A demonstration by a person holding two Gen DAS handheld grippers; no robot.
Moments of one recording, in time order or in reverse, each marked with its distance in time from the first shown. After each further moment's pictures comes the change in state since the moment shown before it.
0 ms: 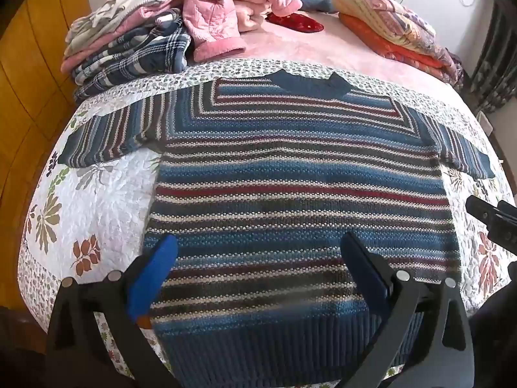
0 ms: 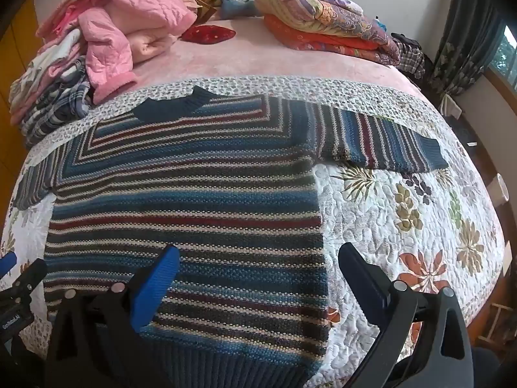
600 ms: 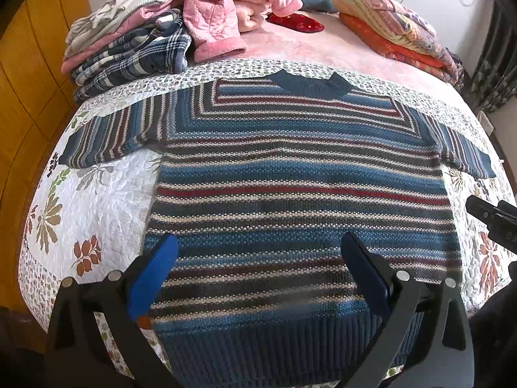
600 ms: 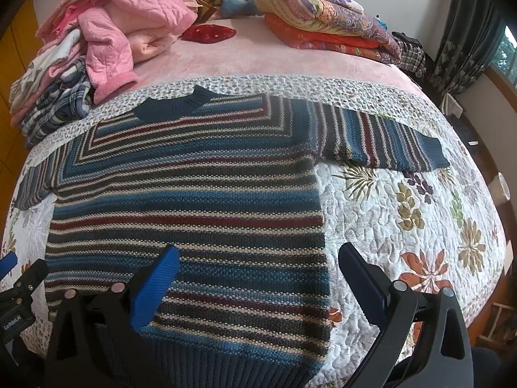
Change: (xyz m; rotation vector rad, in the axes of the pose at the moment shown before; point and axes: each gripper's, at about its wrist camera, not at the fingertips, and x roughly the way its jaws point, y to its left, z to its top) left arm 0.001 0.000 0.001 -0.002 0.001 0.001; right arm 0.006 0.003 -0.003 -0.005 -0.006 -0.002
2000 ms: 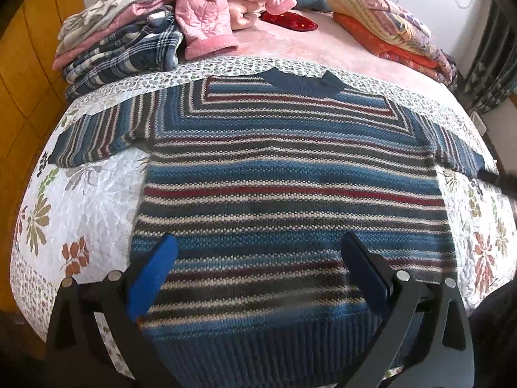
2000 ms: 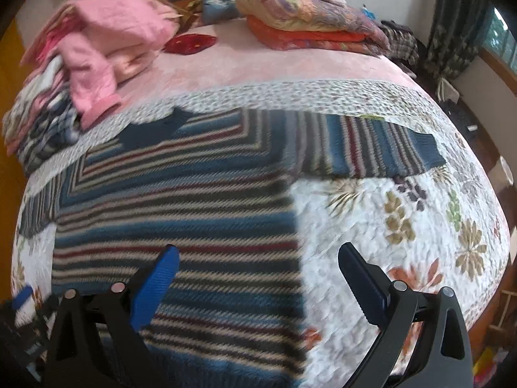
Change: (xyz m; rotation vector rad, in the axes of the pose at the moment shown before) left arm 0.020 -0.004 0.006 0.020 0.017 -0.015; right arm 0.000 -0.052 0.052 0.068 0.063 -0.047
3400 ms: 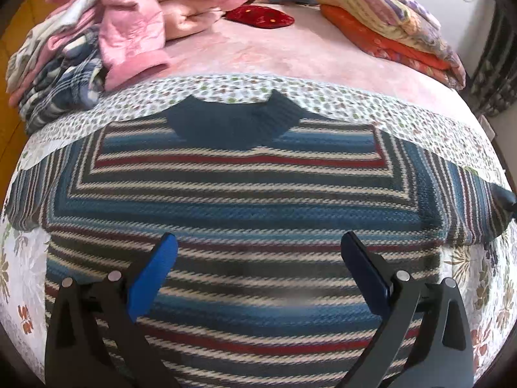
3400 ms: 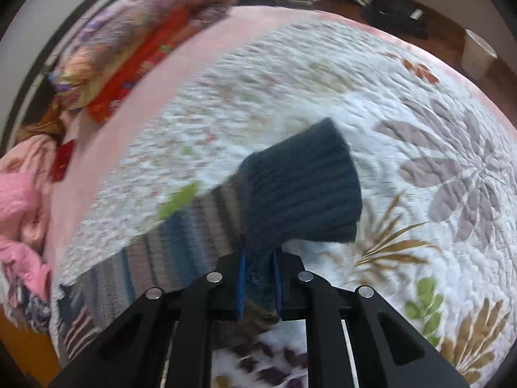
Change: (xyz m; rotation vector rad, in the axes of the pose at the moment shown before) left arm 0.114 -0.135 0.126 -0.019 -0.003 -0.003; right arm 0.187 -0.345 0.119 0.565 0.039 0.160
